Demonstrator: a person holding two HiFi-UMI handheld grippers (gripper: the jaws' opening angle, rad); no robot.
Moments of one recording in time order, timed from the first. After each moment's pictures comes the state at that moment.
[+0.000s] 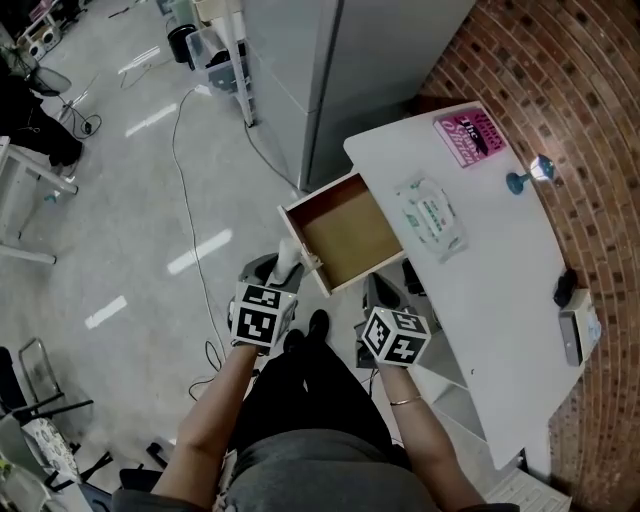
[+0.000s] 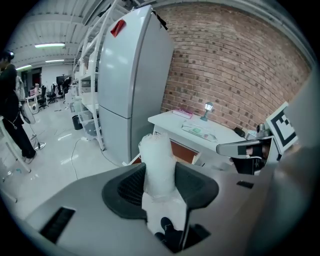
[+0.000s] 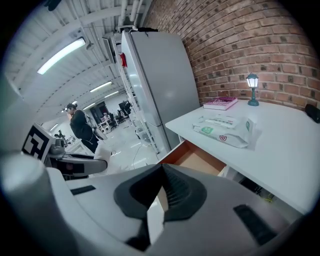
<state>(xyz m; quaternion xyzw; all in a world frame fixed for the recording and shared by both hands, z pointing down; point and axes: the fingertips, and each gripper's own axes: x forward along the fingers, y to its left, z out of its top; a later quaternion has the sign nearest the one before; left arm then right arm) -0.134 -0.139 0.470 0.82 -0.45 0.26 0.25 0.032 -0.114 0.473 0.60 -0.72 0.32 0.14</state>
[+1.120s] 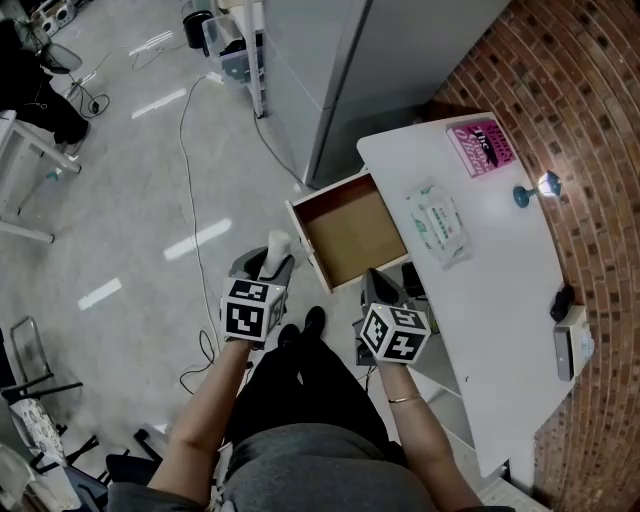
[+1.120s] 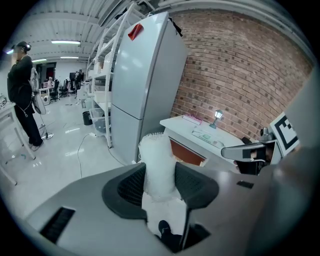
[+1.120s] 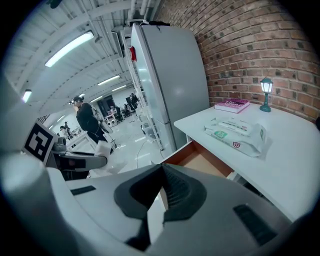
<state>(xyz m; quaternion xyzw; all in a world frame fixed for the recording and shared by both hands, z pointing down) -0.169 -0.142 0.469 0.80 -0.49 0.22 0.28 0.011 -0.125 0.465 0.56 -0.75 0.30 0.18</state>
